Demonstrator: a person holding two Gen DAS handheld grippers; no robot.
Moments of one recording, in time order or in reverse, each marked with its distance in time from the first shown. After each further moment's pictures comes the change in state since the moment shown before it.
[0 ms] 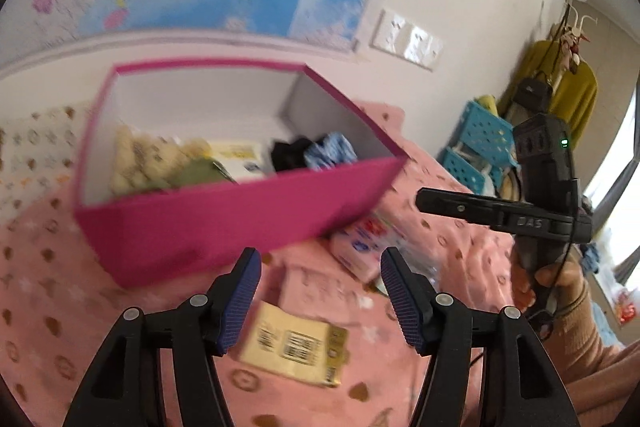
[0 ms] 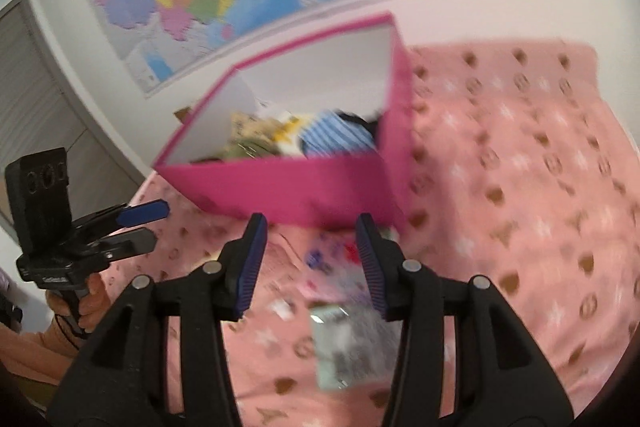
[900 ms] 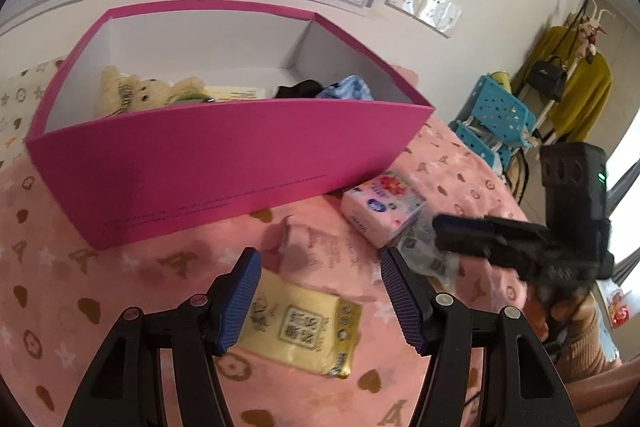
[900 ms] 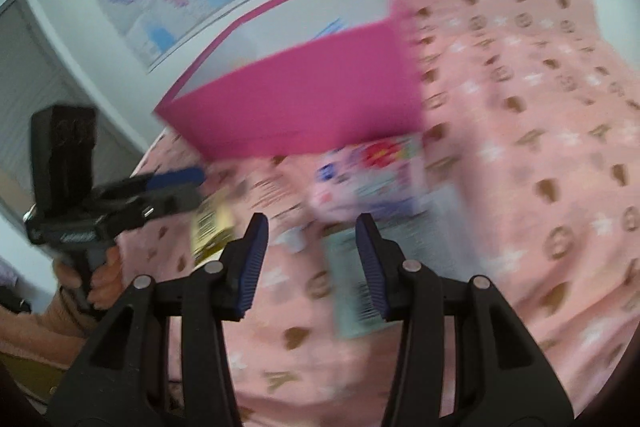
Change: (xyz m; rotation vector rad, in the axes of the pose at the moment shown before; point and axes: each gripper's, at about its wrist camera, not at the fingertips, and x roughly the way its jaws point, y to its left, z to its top) left arm 0.035 0.007 -0.018 -0.037 0.101 0.005; right arm 0.010 0.001 -0.048 0.029 0.025 0.009
